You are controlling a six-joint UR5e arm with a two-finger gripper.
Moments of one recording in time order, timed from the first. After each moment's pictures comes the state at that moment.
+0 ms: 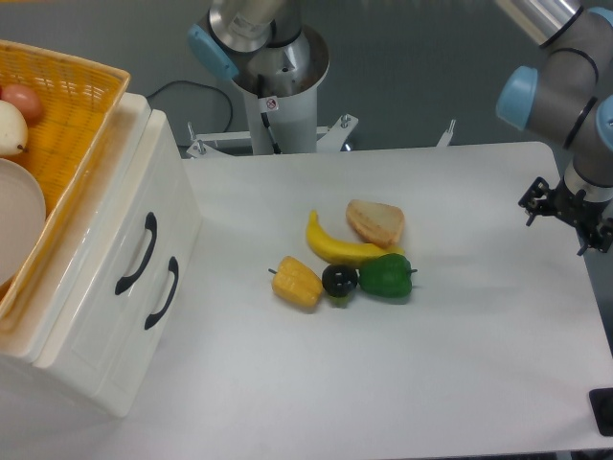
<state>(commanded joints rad) 2.97 -2.14 -1.40 -1.12 1.58 1.61</state>
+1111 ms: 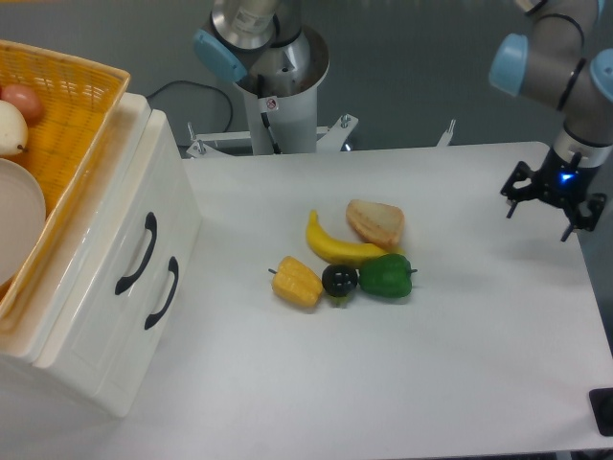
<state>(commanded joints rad) 3.05 -1.96 -1.65 -1.06 1.21 1.43</state>
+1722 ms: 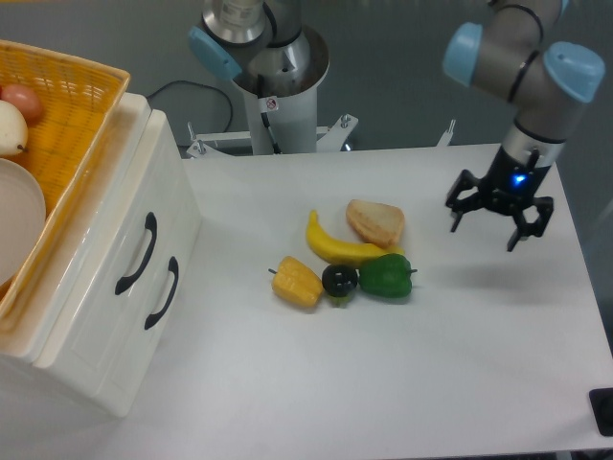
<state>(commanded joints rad) 2.87 -1.85 -1.69 -1.08 1.13 1.02</state>
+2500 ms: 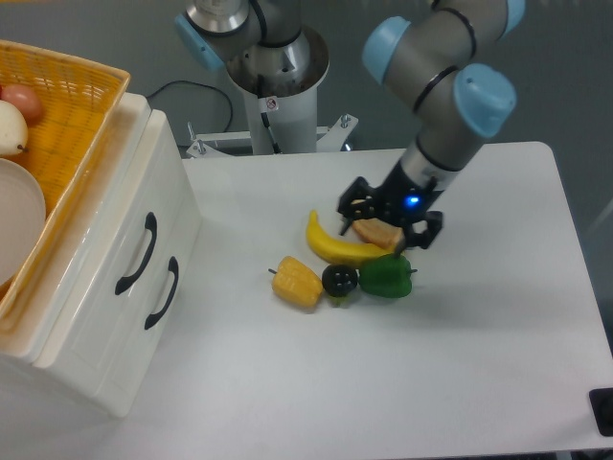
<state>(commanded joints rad) 2.66 -1.80 -1.67 -1.42 1.14 0.89</state>
